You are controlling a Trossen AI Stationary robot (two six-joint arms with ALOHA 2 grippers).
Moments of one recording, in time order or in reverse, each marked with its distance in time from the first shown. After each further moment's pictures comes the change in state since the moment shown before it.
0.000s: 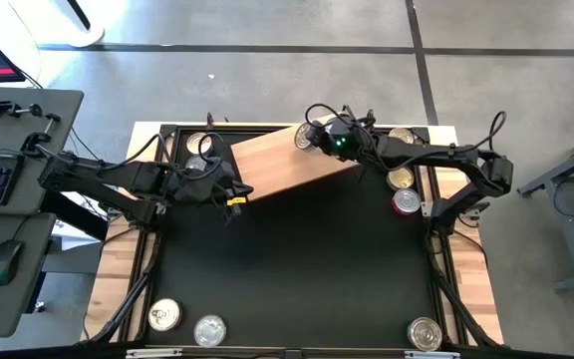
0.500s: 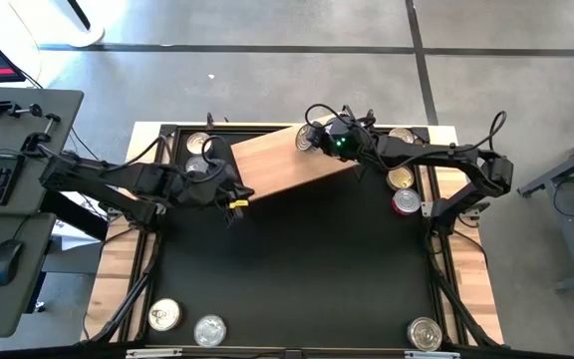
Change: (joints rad) left arm -0.009 0.024 0.000 -0.005 0.002 0.005; right arm -0.001 0.000 0.000 -0.022 -0.001 -0.007
